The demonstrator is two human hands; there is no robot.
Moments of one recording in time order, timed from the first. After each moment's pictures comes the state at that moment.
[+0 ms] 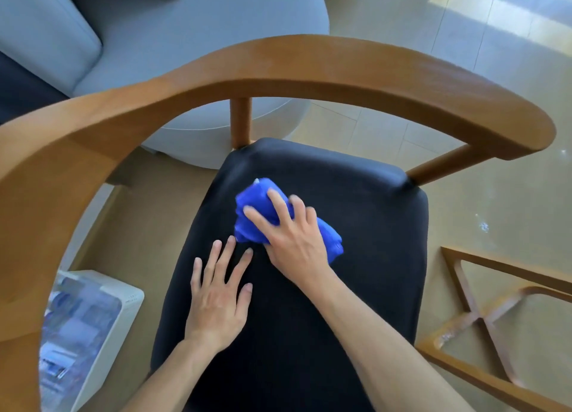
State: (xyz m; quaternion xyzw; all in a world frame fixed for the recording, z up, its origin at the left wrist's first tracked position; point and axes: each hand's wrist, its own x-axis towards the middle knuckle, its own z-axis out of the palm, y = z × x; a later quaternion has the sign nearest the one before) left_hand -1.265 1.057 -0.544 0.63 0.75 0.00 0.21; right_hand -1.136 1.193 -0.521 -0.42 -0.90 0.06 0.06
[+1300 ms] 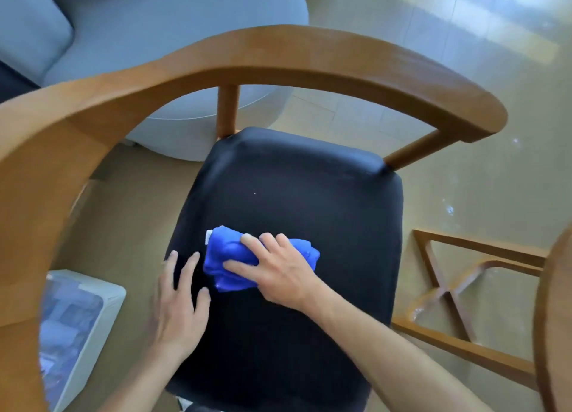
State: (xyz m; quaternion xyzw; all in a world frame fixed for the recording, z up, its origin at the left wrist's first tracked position) left_hand -1.289 1.029 -0.503 0.43 0.83 0.10 0.33; right_hand -1.117 1.140 -0.516 -0.27 -0.95 0.14 0.00
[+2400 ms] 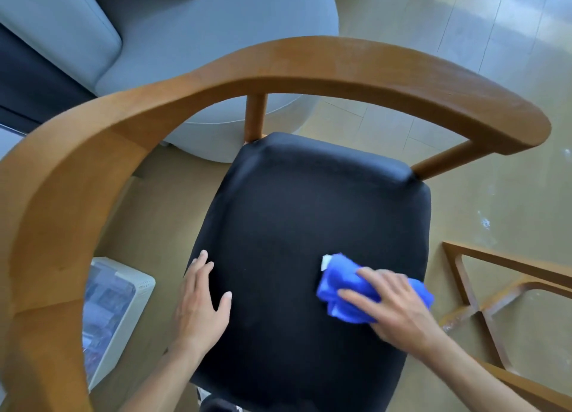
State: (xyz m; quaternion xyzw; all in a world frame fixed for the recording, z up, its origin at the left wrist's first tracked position) left_hand -1.286 1.020 -0.506 0.41 0.84 0.09 0.34; right_hand -0.963 1.129 -0.498 -0.33 -0.94 0.11 0.03
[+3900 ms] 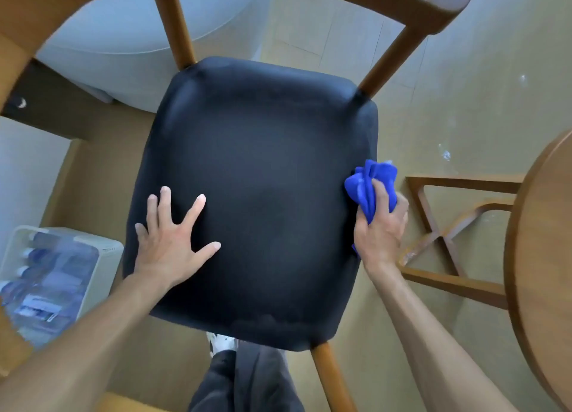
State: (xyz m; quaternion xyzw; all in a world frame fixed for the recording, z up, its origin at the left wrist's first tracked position) left_hand -1.252 1.019 -0.511 0.56 0.77 -0.13 0.27; right_hand -0.937 1.092 -0.515 -0.78 -0.58 0.16 0.17
